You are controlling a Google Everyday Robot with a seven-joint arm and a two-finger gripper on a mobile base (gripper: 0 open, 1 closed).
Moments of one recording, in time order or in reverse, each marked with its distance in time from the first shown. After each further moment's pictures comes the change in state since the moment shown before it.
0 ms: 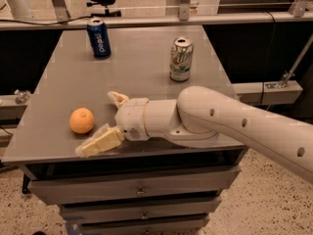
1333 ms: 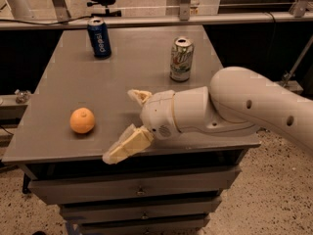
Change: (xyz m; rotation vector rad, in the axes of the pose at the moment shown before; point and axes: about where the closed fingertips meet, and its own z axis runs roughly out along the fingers) arm -0.005 0.016 -0.072 -0.024 0.159 -0.045
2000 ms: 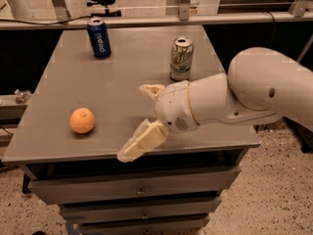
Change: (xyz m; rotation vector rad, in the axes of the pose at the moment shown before) arm -0.004 0.001 -0.038 0.000 0.085 -0.005
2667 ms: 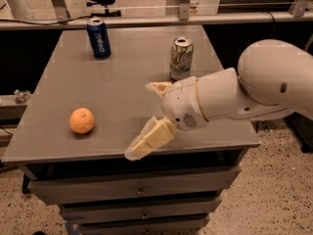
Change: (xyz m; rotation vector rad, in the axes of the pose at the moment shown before) arm 0.001 -0.003 -0.017 0.009 0.031 0.010
